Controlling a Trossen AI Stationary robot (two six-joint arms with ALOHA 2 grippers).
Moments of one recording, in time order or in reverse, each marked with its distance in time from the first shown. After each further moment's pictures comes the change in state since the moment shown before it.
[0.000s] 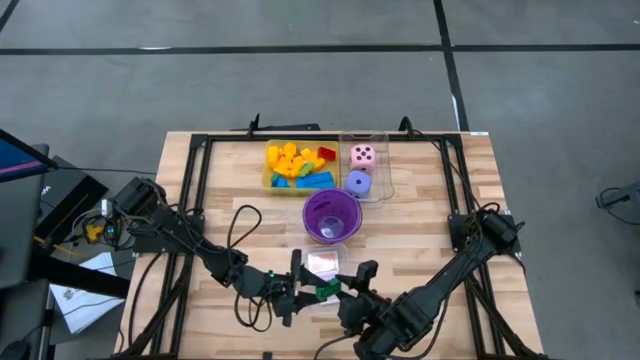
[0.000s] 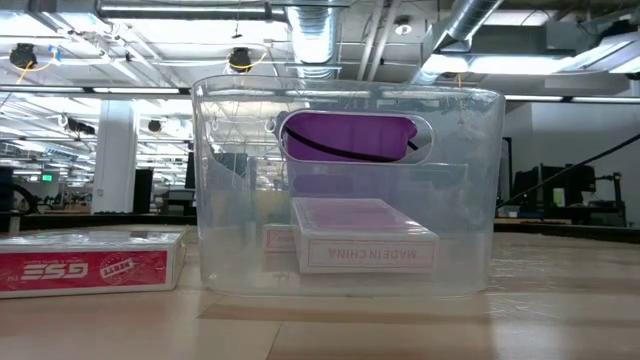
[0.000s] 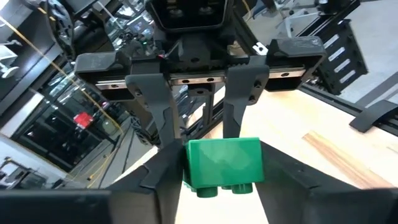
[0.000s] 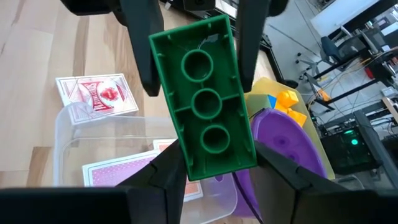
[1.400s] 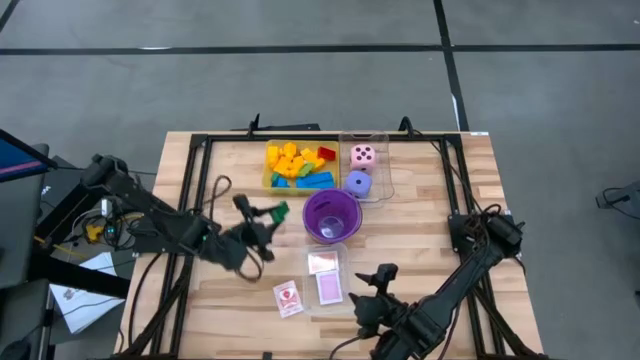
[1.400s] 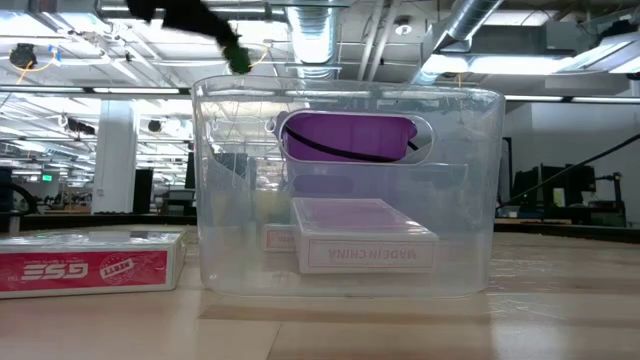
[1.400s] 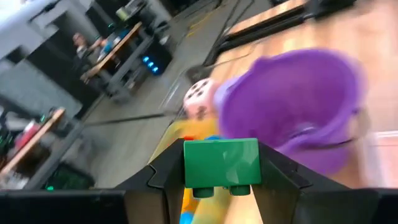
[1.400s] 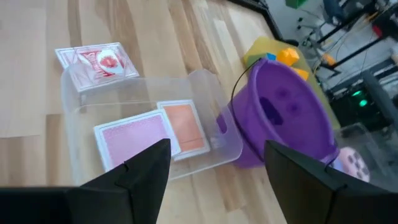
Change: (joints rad) left arm 0.077 -0.450 -0.132 -0.811 -0.619 -0.585; right arm 0.073 -0.006 -0.001 -0.268 -0.028 0.374
